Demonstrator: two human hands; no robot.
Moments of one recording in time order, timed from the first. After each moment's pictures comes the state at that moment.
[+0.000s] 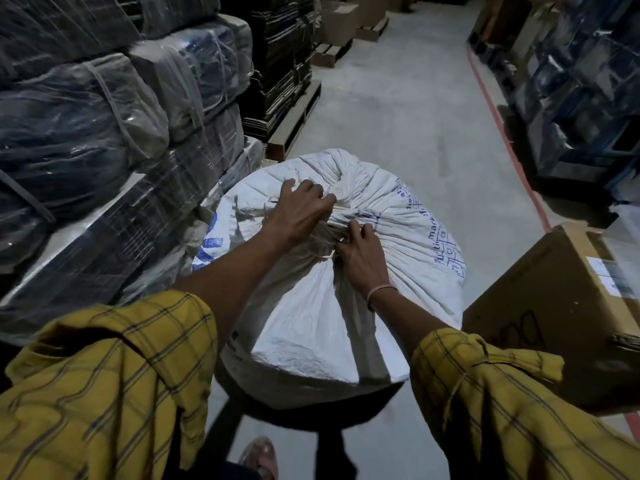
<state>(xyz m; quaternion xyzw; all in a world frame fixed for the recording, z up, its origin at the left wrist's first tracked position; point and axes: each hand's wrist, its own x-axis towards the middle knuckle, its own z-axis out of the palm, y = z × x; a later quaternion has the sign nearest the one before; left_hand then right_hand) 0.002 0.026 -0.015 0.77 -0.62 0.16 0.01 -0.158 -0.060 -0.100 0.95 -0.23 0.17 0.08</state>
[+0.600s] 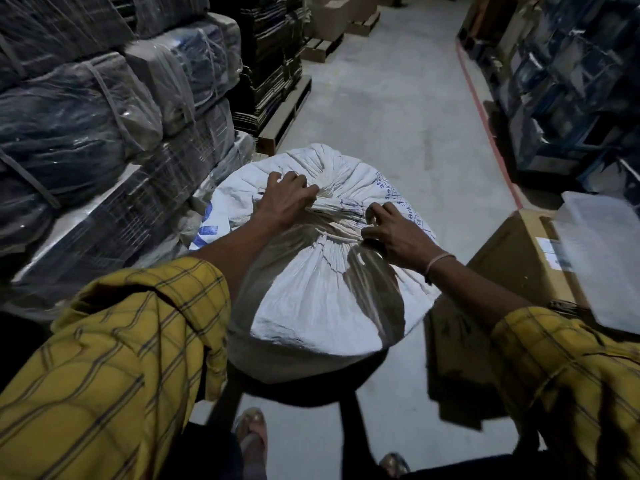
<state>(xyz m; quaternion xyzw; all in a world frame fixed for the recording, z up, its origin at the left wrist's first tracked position) -0.019 0.033 -0.004 0.79 -0.59 0.16 0.01 -0.269 -0.097 -0.007 0.99 -0.06 0.12 0.02</state>
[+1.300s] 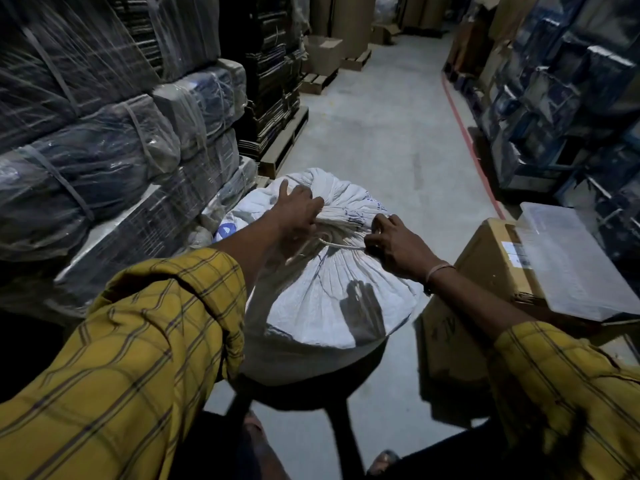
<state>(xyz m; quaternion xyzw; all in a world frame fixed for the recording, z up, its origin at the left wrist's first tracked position) -0.059 0.050 0.048 0.79 -0.61 0.04 -0.06 -0.318 -0.044 0.044 0.98 -0.14 0.12 0.02</state>
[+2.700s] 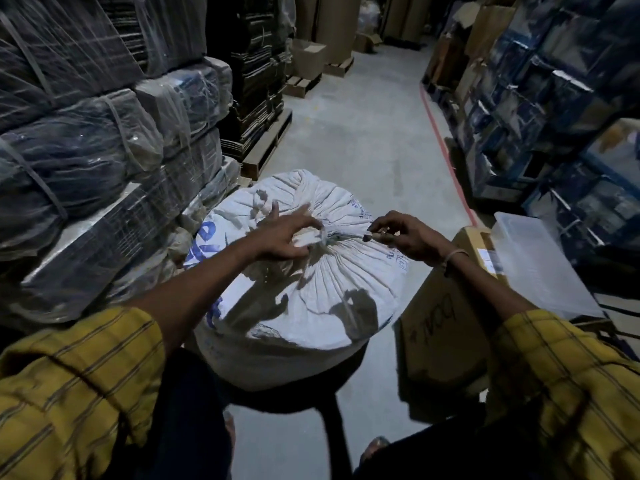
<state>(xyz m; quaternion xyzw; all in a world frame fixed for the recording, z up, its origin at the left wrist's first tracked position) -0.067 0.099 0.029 0.66 -0.70 -0.11 0.24 -0.342 -0.068 0.097 0.89 -0.24 0.11 -0.36</state>
